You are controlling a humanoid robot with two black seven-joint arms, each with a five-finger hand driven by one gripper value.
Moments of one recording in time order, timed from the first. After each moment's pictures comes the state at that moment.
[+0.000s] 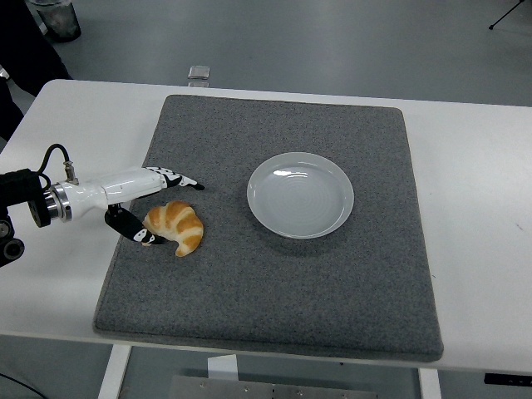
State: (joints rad) left arm -0.62 0.89 -0.45 -1.43 1.52 0.01 -0.35; right arm 0.05 0.00 -0.11 0.13 0.06 0.00 -0.02
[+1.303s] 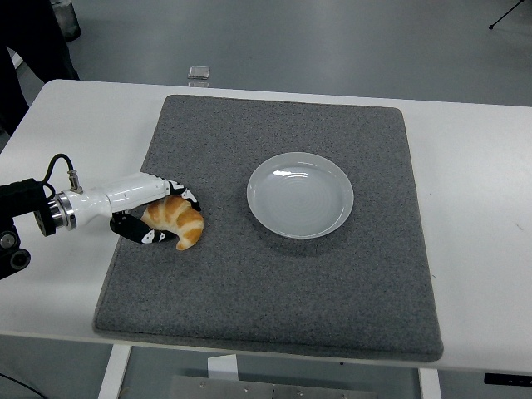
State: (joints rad) left arm -0.60 0.88 -0.42 -1.43 1.53 0.14 -0.39; right arm 0.05 0.00 -0.11 0.13 0.06 0.00 -0.02
